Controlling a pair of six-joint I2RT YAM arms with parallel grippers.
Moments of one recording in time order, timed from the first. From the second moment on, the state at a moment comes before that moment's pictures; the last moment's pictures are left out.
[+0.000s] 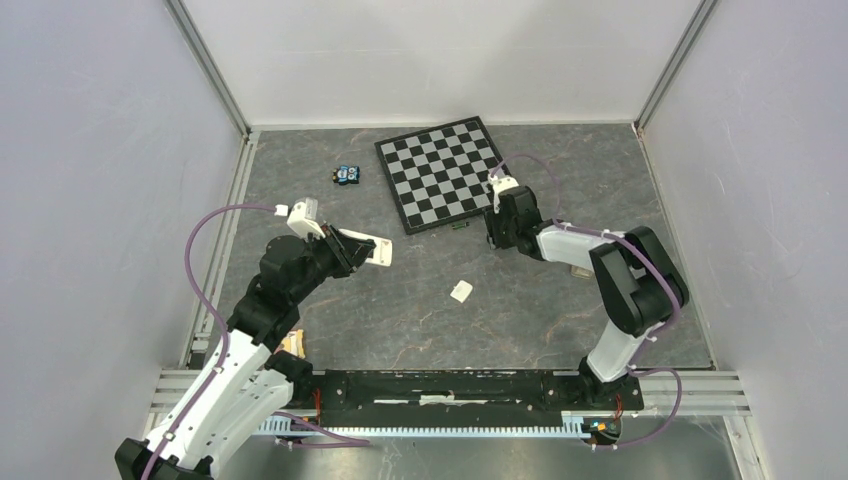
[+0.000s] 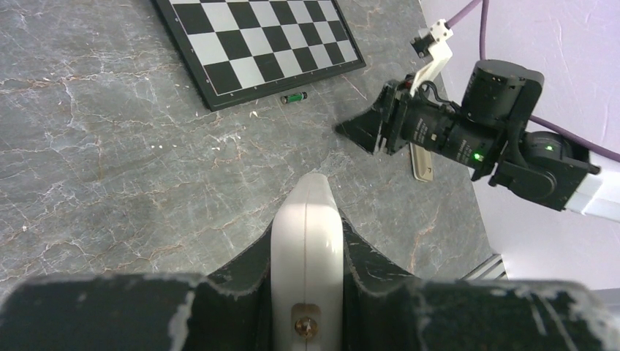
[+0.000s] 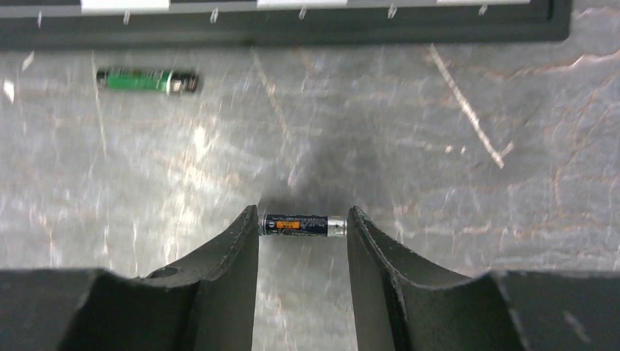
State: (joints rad) left arm -0.42 0.64 0.58 -0.22 0.10 -0.70; right arm 0.44 1.76 0.90 0.07 0.12 0.12
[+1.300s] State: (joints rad) left arm -0.42 0.62 0.57 -0.22 0.11 -0.69; right arm 0.49 1.66 0.90 -0.20 0.34 0.46
